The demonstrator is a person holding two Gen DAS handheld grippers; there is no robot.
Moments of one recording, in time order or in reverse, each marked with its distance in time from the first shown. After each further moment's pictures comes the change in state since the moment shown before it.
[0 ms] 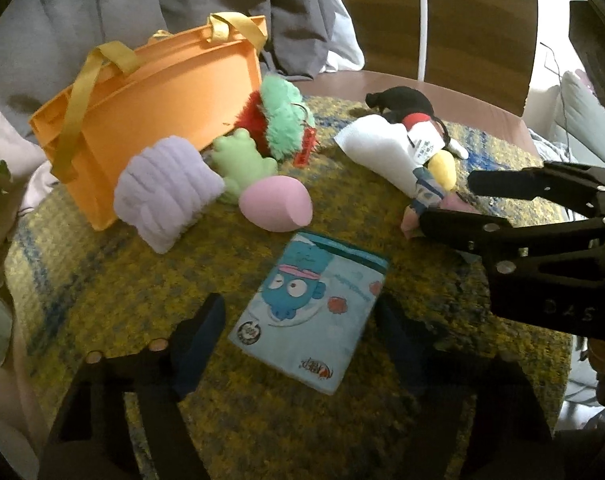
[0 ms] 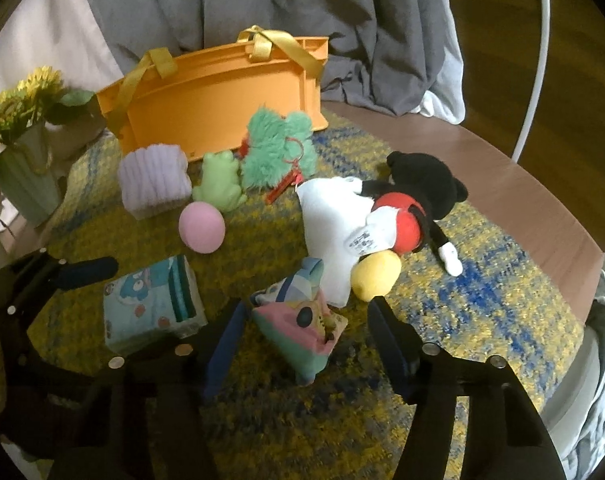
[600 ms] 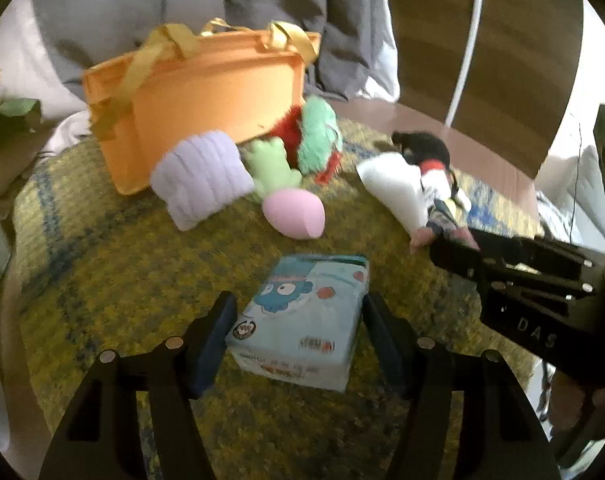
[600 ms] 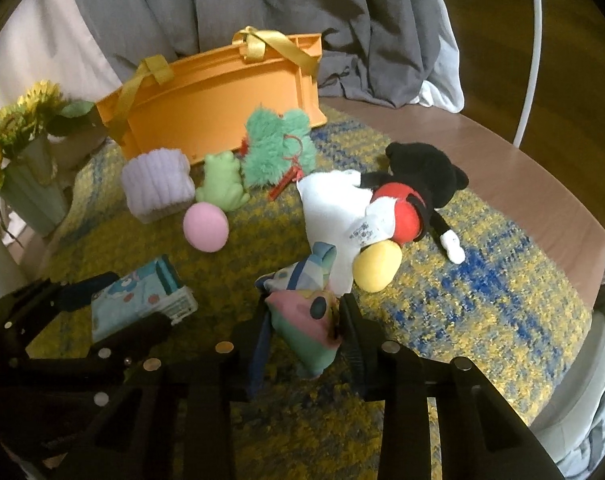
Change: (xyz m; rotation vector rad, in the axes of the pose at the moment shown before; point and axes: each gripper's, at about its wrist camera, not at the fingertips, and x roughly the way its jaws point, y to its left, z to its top) left arm -0.030 0.011 -0.003 -0.254 -0.049 0.009; right arm -0.006 -0.005 0.000 0.049 0.000 0.036
